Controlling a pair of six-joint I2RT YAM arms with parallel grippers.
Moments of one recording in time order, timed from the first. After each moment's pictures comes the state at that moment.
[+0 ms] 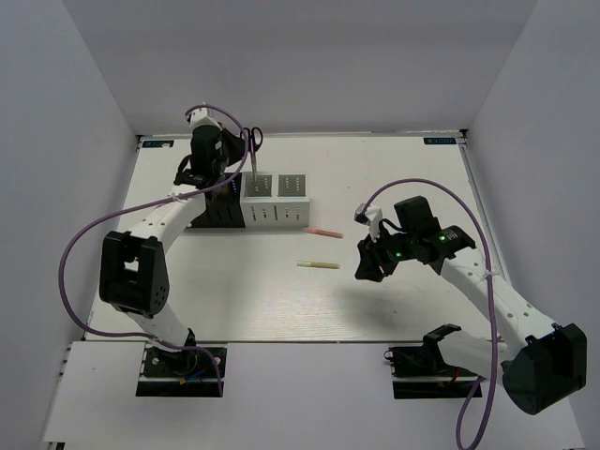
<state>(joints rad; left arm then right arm) -0.25 1.66 1.27 0.14 -0.12 -0.62 0.47 1.07 0.85 -0.74 -0.61 -0.28</state>
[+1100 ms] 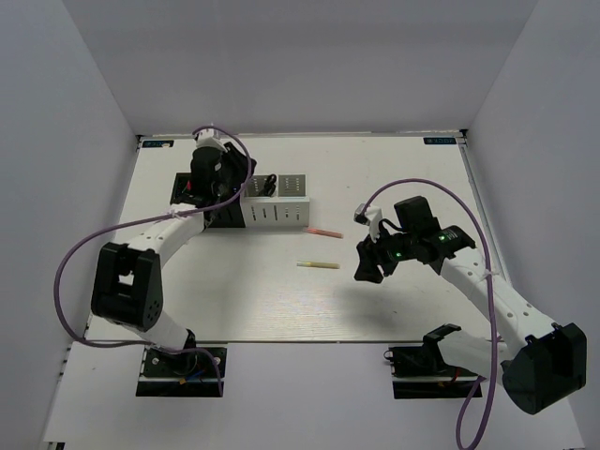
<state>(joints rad) -0.27 1.57 1.04 0.26 0.02 -0.61 0.47 1.08 0.85 -0.74 -0.61 -0.28</state>
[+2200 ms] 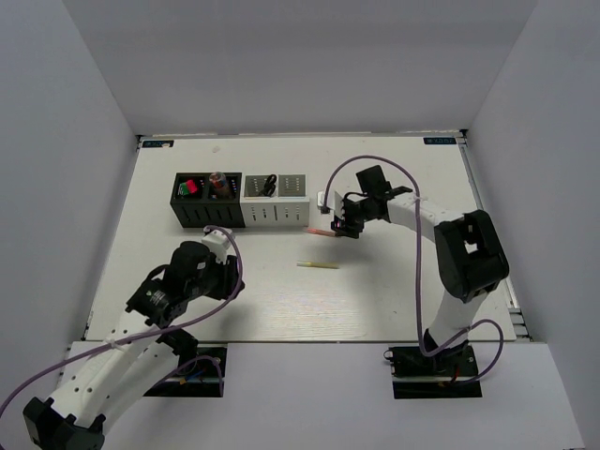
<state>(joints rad) -0.53 0.62 0.57 -0.68 0.09 -0.27 0.44 1.78 1.14 -0.38 -0.61 -1.06</state>
